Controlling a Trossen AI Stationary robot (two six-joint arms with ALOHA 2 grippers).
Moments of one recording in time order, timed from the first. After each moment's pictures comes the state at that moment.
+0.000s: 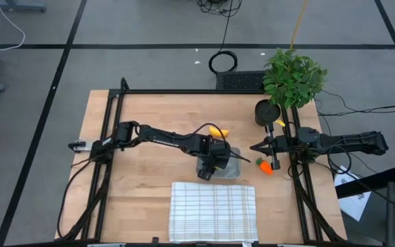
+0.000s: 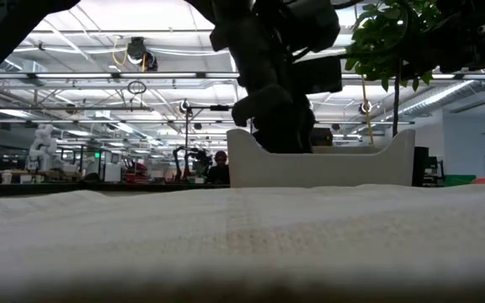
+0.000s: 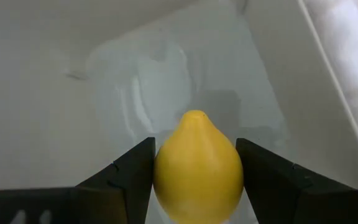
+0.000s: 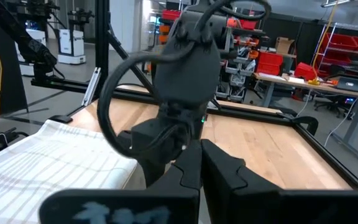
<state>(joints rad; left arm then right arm) -0.05 2.24 1.81 -0.69 0.04 0.39 0.03 0.32 0.14 0.16 -0.07 -0.12</state>
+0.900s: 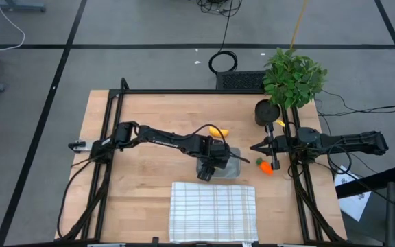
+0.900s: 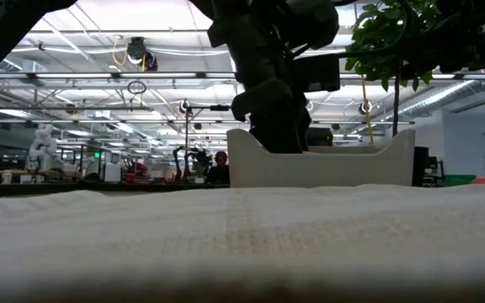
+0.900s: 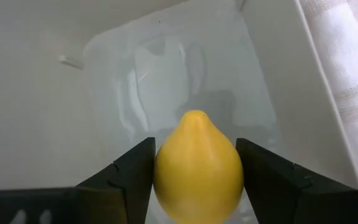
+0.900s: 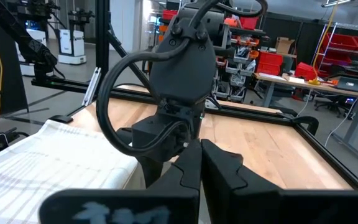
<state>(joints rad) -0.06 2.24 1.81 -0.71 0.03 0.33 0.03 0.32 0.14 0.16 -0.07 -0.12</state>
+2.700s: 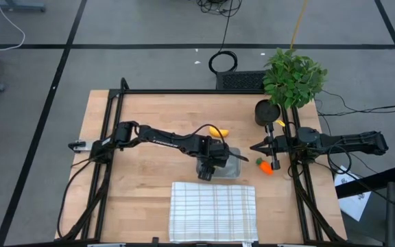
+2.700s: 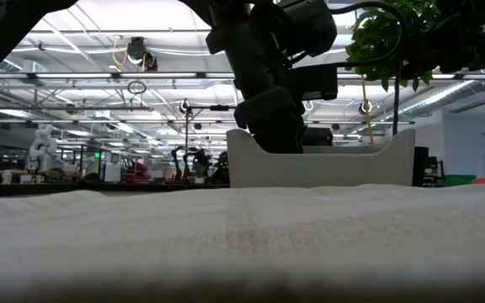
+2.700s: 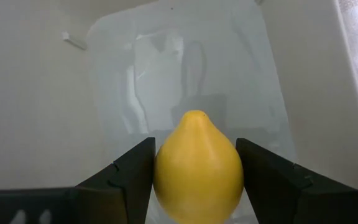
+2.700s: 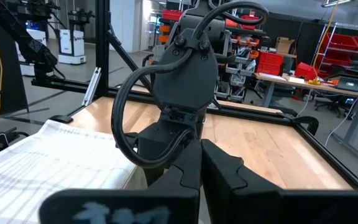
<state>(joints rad) -0.05 2.24 1.77 -0.68 0.03 0.26 0.03 0.32 0.14 0.16 -0.07 -0.12</state>
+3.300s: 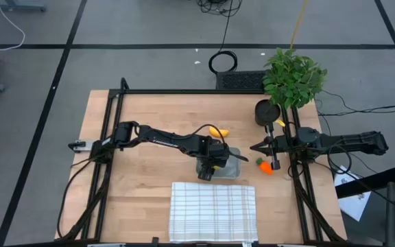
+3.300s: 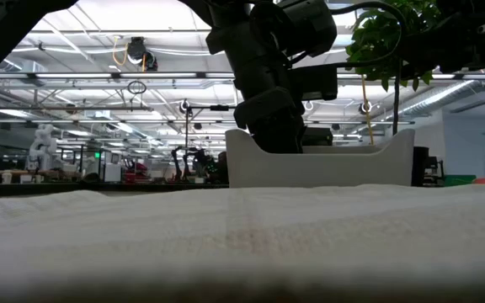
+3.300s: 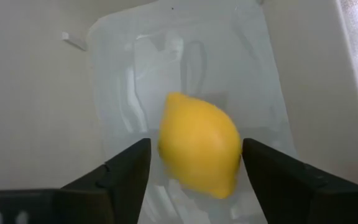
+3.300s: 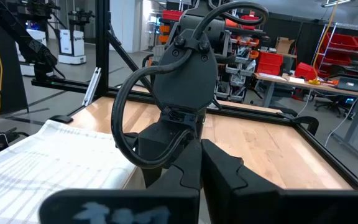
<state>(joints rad) -0.05 2.24 1.77 -0.68 0.03 0.26 0.03 0.32 0.14 0.16 -0.07 -0.12</state>
